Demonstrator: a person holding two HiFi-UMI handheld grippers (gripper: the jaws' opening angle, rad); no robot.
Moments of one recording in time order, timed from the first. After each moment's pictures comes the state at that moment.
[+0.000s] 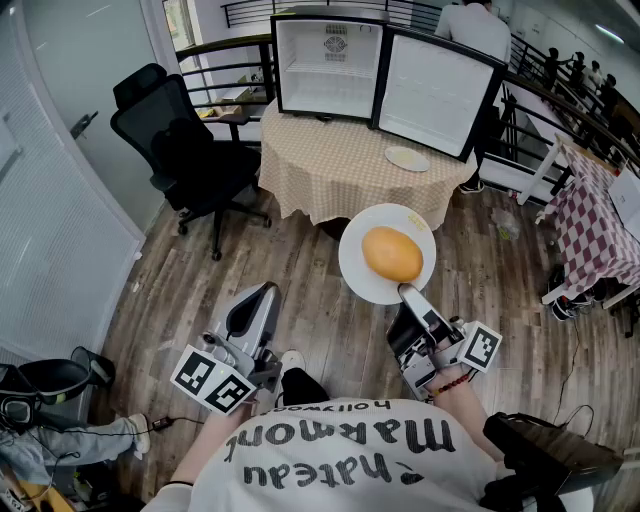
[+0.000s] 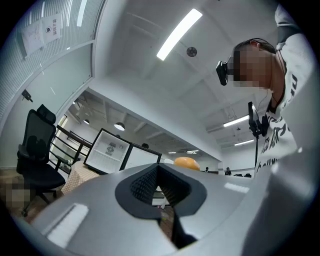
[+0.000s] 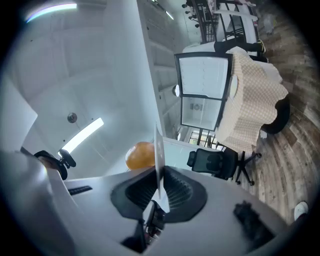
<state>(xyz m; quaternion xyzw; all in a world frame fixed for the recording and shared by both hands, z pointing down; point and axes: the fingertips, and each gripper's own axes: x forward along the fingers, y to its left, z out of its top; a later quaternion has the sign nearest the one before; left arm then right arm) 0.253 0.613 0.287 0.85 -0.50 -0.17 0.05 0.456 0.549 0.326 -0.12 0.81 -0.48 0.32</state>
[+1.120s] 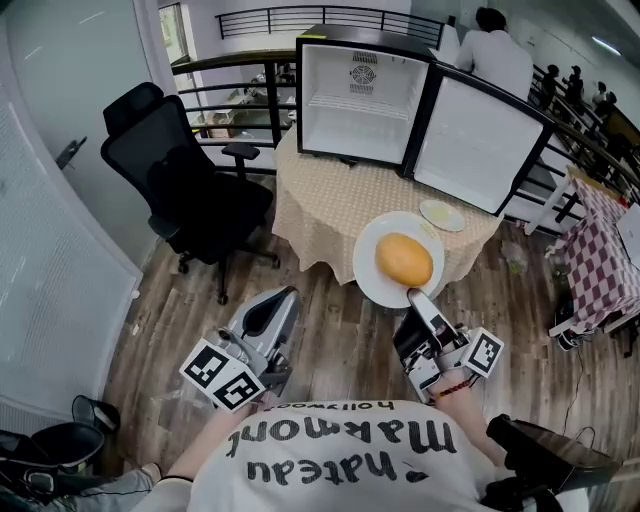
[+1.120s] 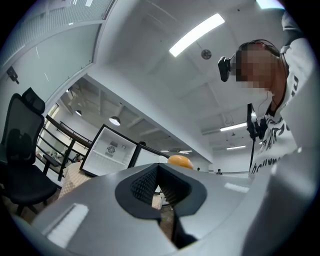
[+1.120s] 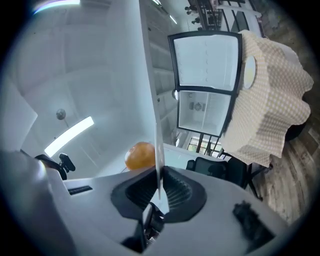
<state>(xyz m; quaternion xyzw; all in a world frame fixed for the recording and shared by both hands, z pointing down) 0.117 0.417 0.267 0.88 -0.44 -0.17 0.08 0.315 0.360 0.305 -0.15 0.80 -0.47 0.34</state>
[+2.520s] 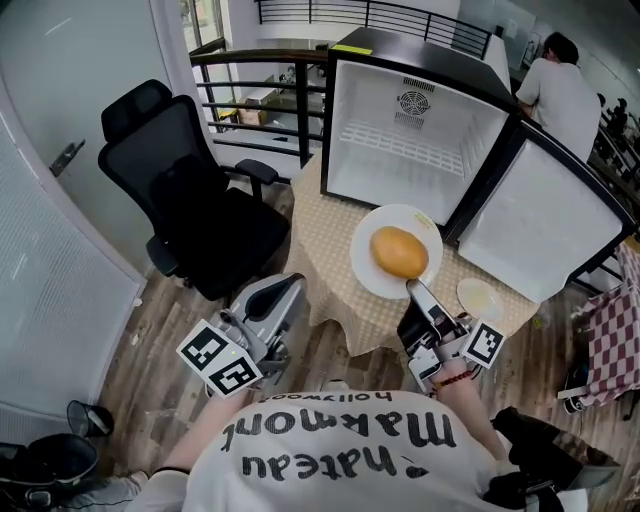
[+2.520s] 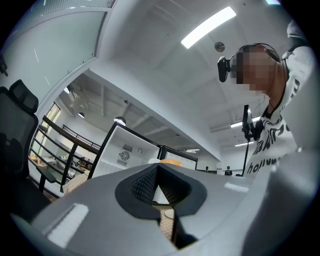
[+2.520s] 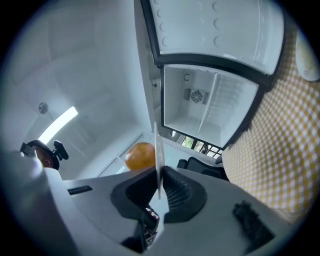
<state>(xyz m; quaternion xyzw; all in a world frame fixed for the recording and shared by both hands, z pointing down) 0.043 0.152 0.261 0.87 -0.47 -0.16 0.07 0.218 0.069 0.312 -0.12 0.84 -0.46 0.26</state>
